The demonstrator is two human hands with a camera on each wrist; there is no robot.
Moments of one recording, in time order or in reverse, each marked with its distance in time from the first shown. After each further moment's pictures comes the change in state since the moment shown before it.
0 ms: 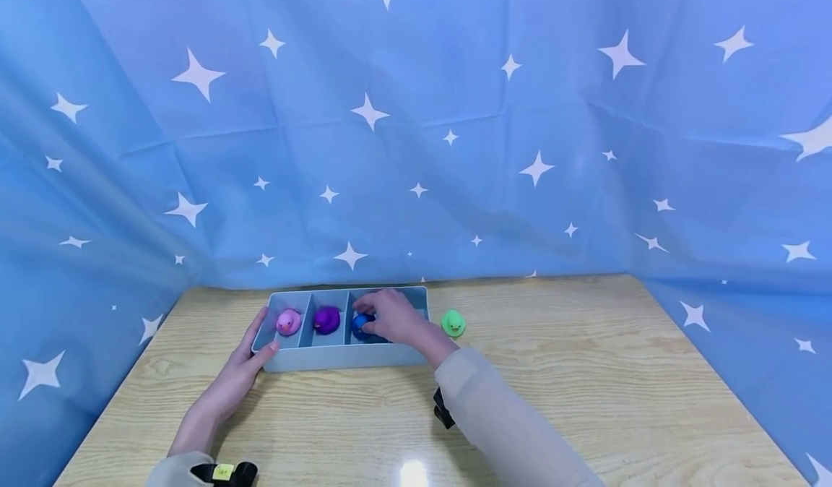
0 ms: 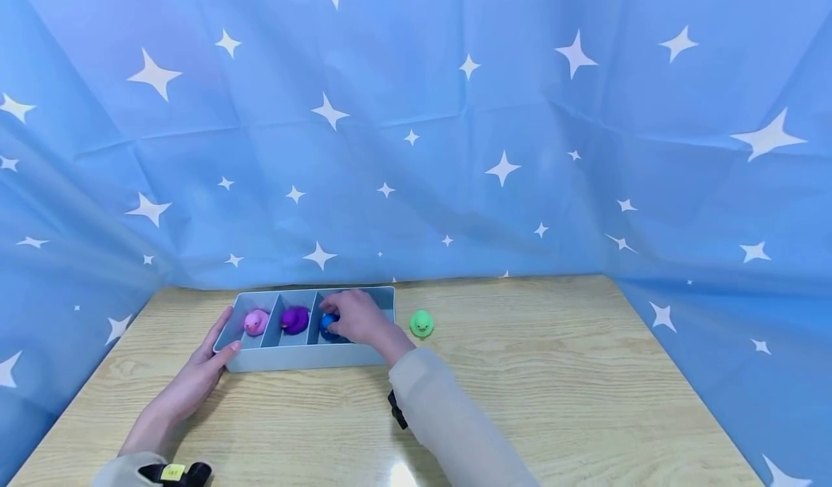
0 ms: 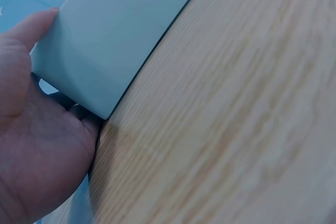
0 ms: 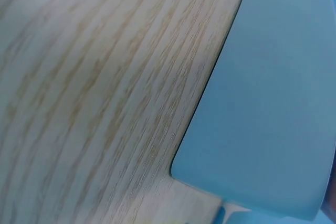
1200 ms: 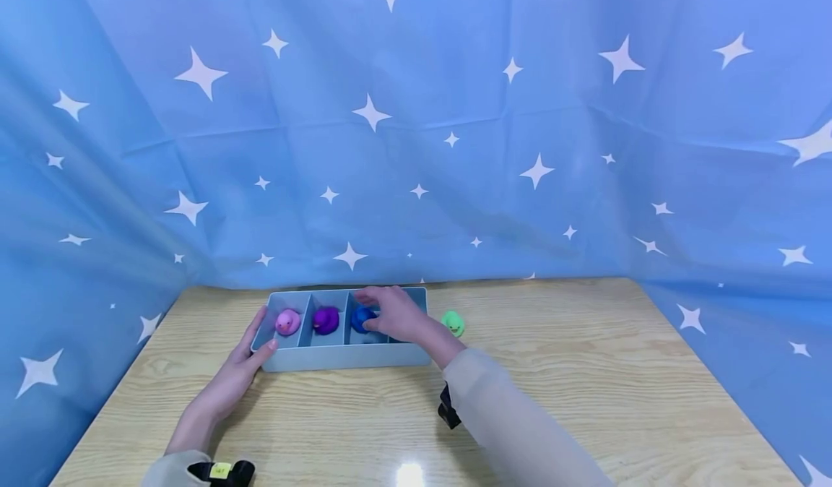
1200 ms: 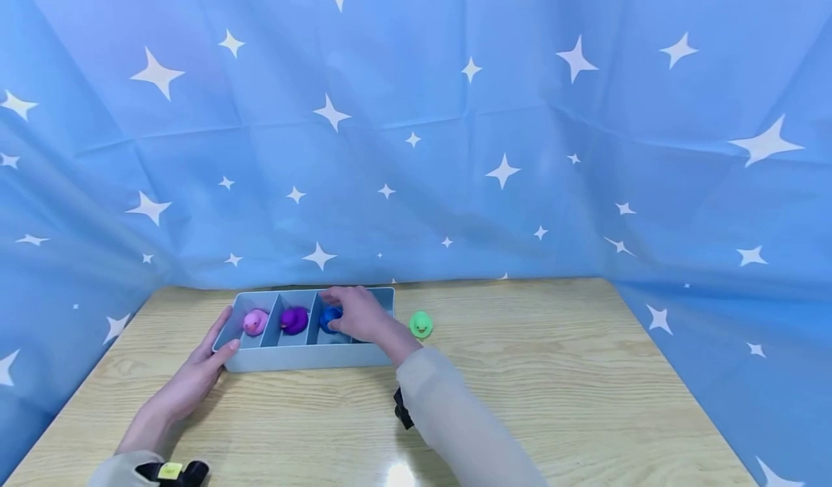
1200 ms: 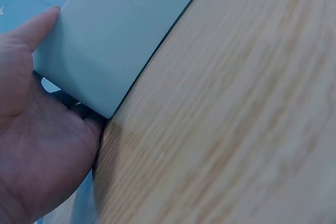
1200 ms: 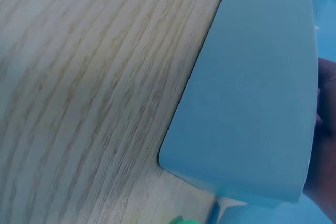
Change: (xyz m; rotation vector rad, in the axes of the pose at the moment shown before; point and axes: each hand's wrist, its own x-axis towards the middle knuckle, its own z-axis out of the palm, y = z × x) left_hand 0.001 -0.001 -0.002 -0.007 -0.017 -0.018; right_hand -0.007 -0.005 -0.010 0.145 0.013 0.060
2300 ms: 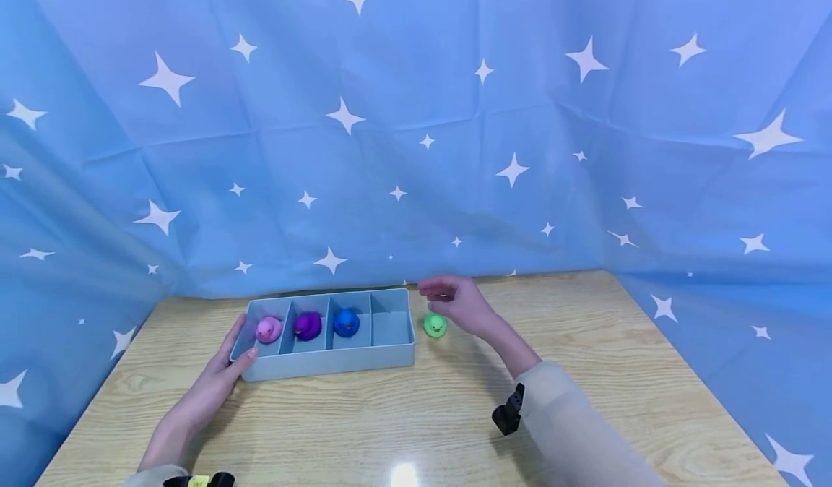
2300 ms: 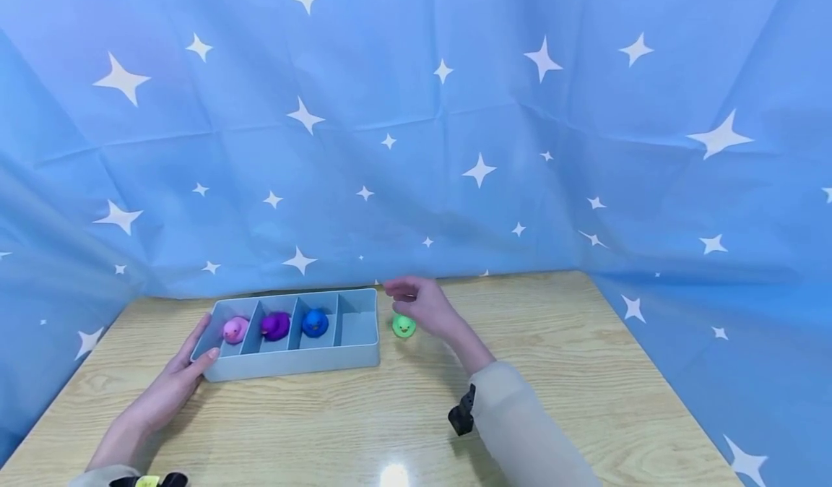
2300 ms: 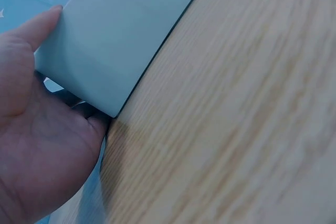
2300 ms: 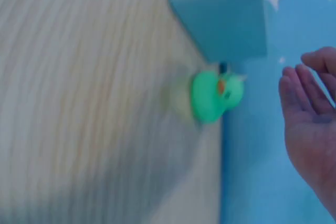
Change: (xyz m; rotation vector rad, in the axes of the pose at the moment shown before) left_hand 0.000 0.005 -0.002 0.038 -0.021 0.016; right_hand -0.084 0.075 -0.075 0.473 0.224 0.080
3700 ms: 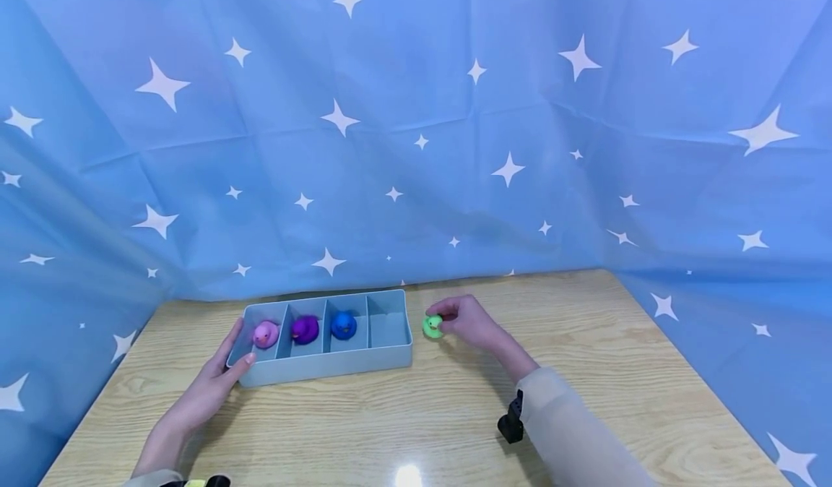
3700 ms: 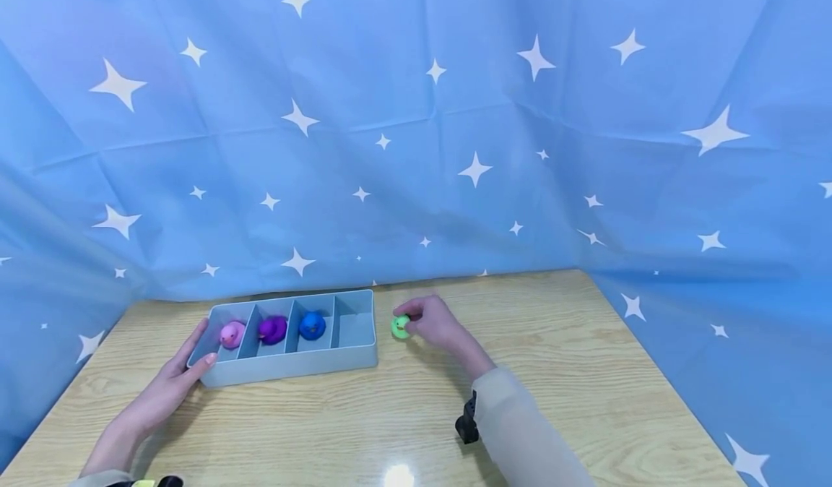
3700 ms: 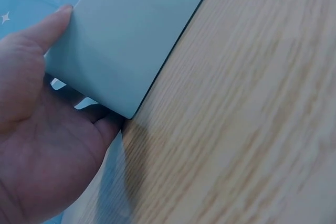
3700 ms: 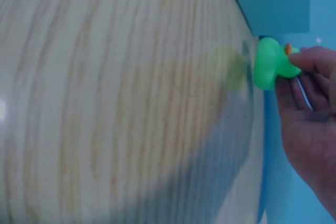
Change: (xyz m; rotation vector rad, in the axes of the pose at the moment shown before) left_hand -0.006 0.004 -0.003 0.066 -0.014 0.039; right_hand -0.010 0.039 -0.002 -0.115 0.002 0.122
